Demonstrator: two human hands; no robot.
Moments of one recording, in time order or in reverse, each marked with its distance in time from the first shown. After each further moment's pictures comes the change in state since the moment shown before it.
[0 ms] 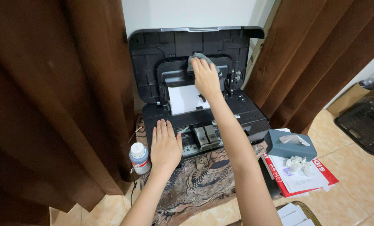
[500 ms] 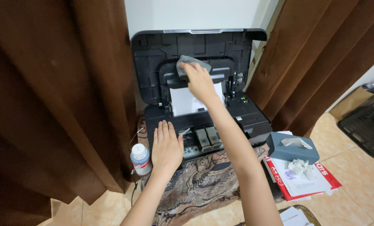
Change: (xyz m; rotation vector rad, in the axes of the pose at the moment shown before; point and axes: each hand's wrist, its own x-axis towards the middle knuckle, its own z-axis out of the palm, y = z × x) left_hand 0.001 0.001 -0.005 0.001 -0.006 0.012; right_hand 0.001 -0.016 0.005 0.393 -0.051 0.094
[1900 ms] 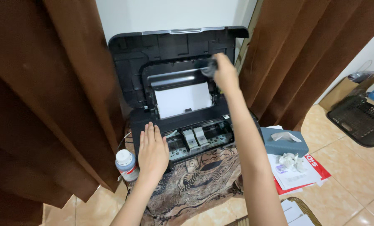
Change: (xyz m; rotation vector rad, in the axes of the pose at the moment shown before) left_hand 0.005 0.007 -0.023 -0.013 0.050 0.022; right_hand -0.020 0.076 -0.093 0.012 0.116 0.292
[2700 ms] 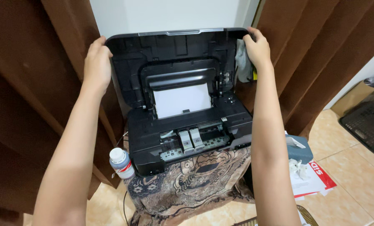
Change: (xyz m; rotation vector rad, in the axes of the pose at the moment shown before) left_hand 0.217 -0.093 -0.083 -0.764 0.102 -0.314; right_hand 0.086 0.110 -0.055 0.264 -0.010 0.390
